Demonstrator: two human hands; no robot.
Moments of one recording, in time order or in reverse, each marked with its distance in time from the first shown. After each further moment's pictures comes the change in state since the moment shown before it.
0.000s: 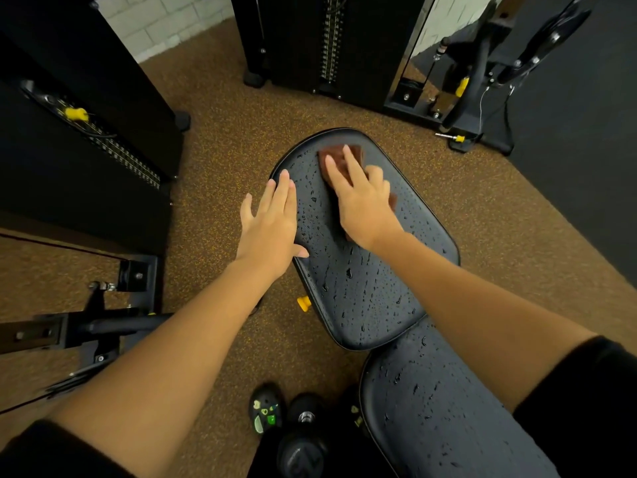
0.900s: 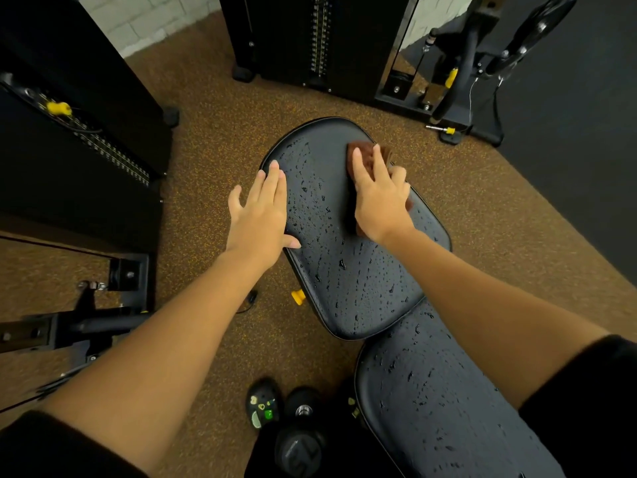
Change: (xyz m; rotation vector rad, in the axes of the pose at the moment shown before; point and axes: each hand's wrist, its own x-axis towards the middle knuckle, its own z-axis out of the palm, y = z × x) left_hand 0.000 -0.001 0.003 0.029 0.034 -0.001; right_hand -0.015 0.023 0.000 0.060 -0.022 0.223
